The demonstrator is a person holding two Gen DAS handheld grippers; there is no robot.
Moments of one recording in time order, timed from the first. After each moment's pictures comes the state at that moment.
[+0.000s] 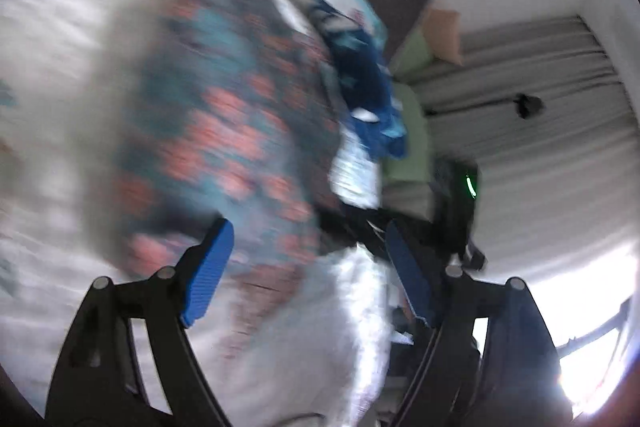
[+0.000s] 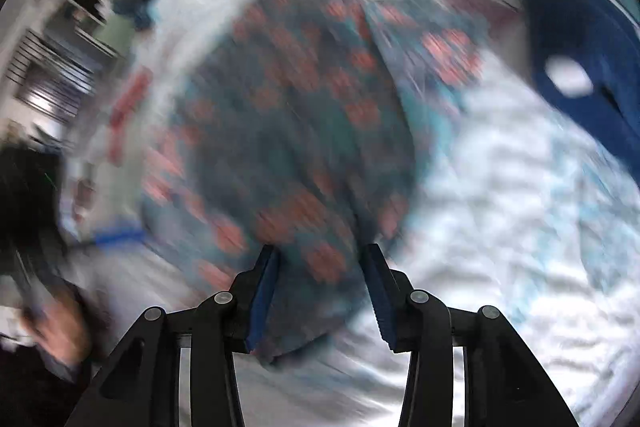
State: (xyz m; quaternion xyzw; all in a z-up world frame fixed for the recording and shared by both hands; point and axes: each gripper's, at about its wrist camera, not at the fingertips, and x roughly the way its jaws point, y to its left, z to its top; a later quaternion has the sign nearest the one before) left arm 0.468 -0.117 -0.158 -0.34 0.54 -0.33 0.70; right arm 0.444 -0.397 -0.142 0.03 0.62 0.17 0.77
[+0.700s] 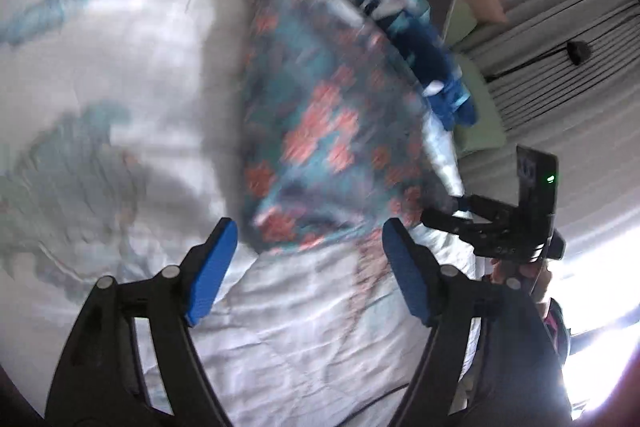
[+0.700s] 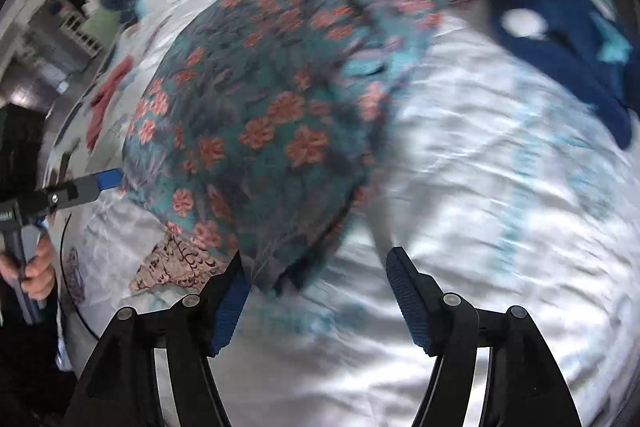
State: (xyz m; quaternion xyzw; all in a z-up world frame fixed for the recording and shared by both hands) left arm 0.449 -0.087 -0.140 -0.22 0.52 -0.31 0.76; right arm 0.398 -0.410 -0.135 0.03 0.60 0.13 0.79
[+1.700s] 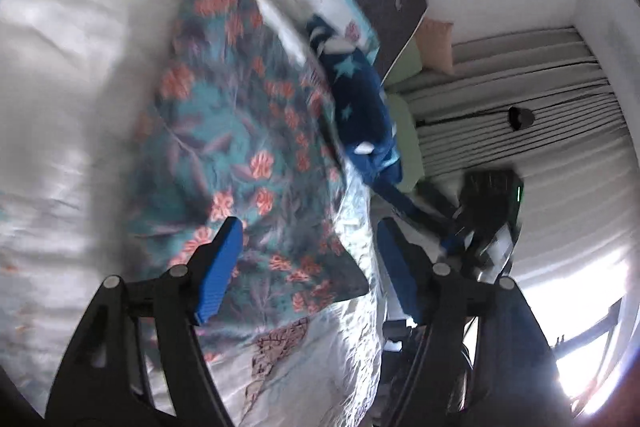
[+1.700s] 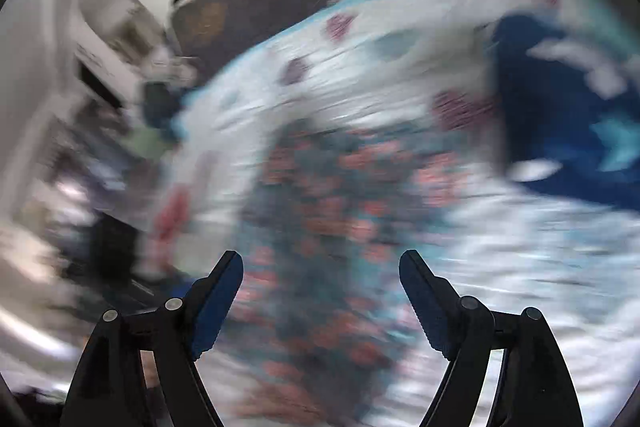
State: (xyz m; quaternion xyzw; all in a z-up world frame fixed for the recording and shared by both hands) left arm 0.510 -0.109 -0.170 -0.36 0.54 -0.36 0.67; right arm 0.459 -0.436 -0.081 0.22 0.48 0.22 0.82
